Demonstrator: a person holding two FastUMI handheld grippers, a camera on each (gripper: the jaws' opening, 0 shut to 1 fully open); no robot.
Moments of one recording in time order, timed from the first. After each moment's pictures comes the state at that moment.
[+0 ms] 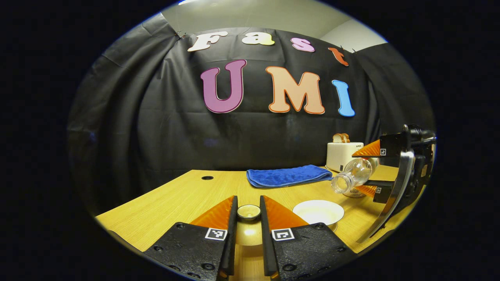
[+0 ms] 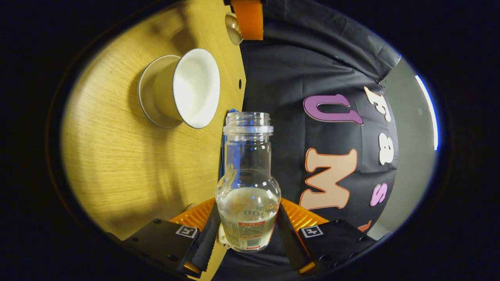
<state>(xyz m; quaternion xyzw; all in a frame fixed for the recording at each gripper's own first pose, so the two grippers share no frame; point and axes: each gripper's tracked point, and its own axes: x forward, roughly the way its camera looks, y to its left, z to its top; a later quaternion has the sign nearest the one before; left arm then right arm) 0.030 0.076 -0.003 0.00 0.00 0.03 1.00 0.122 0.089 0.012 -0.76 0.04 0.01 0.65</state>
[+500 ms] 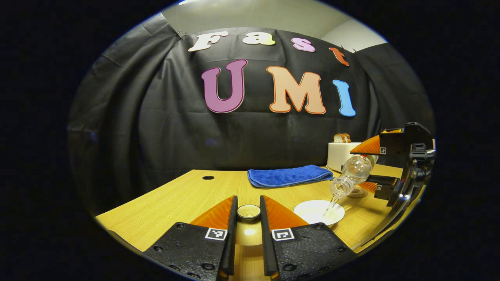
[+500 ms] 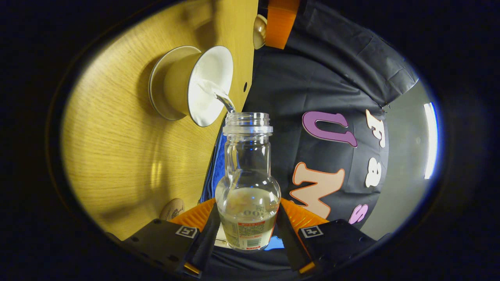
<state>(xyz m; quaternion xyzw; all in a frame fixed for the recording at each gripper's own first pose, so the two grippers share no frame) 0.030 0.077 -0.003 0.00 0.00 0.03 1.00 0.122 0.098 0.021 -0.80 0.01 0.01 0.59</state>
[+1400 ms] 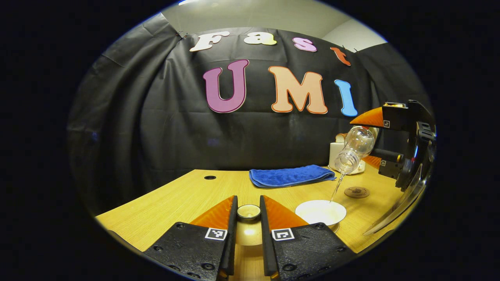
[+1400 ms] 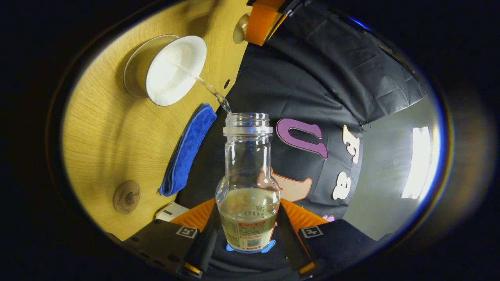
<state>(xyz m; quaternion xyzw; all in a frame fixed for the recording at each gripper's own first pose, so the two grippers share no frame) 0.030 0.080 -0.004 0.00 0.00 0.04 1.00 0.123 0.115 0.080 -0.85 -0.08 -0.03 0.53</state>
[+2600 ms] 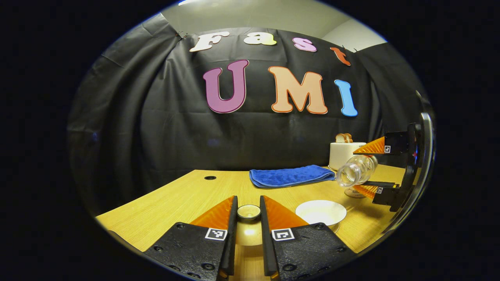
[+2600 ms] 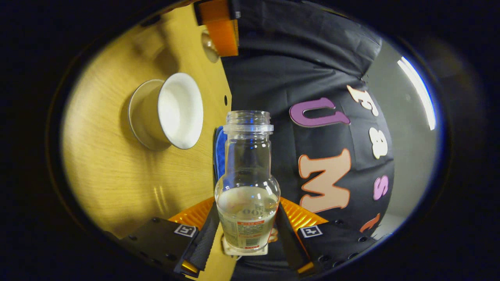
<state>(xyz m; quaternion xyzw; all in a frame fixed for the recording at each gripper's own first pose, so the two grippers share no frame) 0.031 0.080 -0.004 0.00 0.00 0.04 1.00 0.125 0.097 0.008 -0.63 0.02 0.03 0.77</state>
